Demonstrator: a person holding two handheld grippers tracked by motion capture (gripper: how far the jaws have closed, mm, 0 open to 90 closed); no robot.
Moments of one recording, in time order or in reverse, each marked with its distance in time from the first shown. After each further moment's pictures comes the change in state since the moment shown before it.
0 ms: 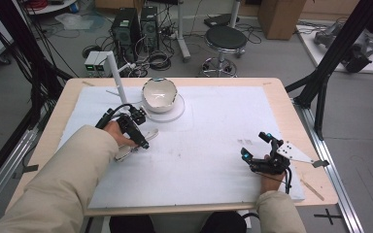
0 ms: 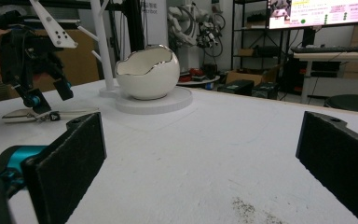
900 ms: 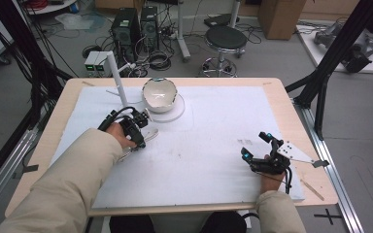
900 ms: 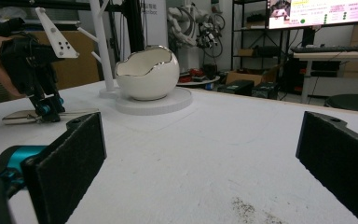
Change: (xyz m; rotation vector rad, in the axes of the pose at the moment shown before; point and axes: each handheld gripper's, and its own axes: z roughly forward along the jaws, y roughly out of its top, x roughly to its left) left arm -0.004 0.002 0.007 0.077 -0.008 0.003; right arm 0.000 0.000 0.000 0.001 0.000 0.013
